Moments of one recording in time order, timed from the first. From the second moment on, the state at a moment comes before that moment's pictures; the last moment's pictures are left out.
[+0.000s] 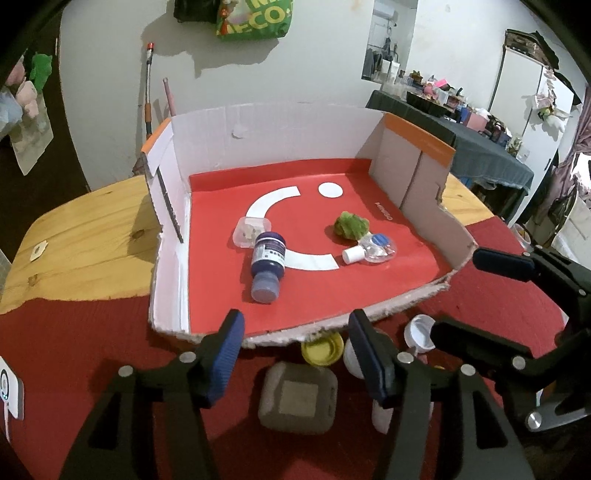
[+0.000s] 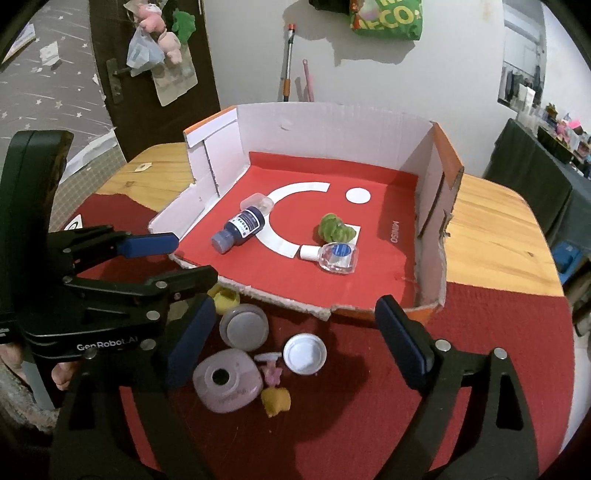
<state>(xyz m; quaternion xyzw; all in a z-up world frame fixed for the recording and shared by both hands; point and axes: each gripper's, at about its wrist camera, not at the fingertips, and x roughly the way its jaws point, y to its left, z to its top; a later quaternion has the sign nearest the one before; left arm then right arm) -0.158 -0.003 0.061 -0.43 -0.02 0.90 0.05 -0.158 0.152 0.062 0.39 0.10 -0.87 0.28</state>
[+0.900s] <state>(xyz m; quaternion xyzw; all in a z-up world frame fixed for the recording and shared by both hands) -0.116 0.008 0.045 -0.42 -0.01 0.91 0.04 -0.118 0.172 0.045 0.39 0.10 -0.88 0.27</state>
